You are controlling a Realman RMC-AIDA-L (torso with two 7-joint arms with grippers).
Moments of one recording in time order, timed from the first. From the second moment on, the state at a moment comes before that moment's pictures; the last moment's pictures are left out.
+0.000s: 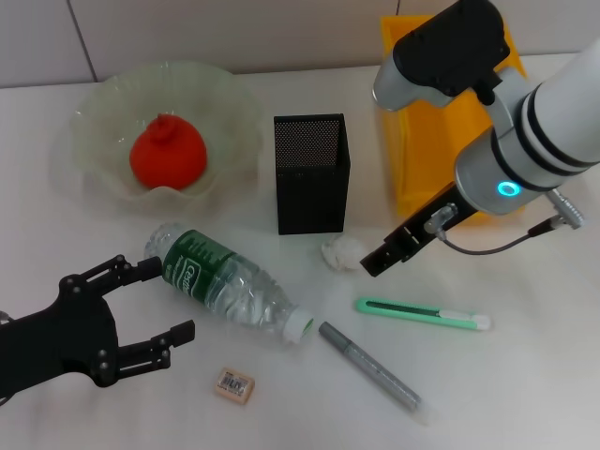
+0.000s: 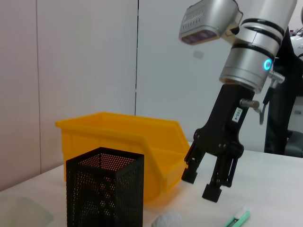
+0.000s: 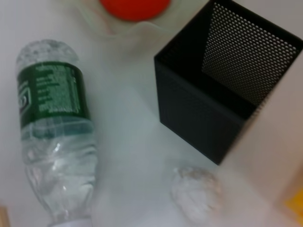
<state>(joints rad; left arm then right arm) -0.29 -2.04 0.90 0.54 1.69 1.63 -0.92 0.58 2.09 -1.58 -1.46 -2.63 -1.49 2.89</state>
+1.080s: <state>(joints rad) -0.28 -2.04 0.90 0.54 1.69 1.64 -0.91 0.62 2.09 -1.63 -1.28 -2.56 -1.29 2.88</state>
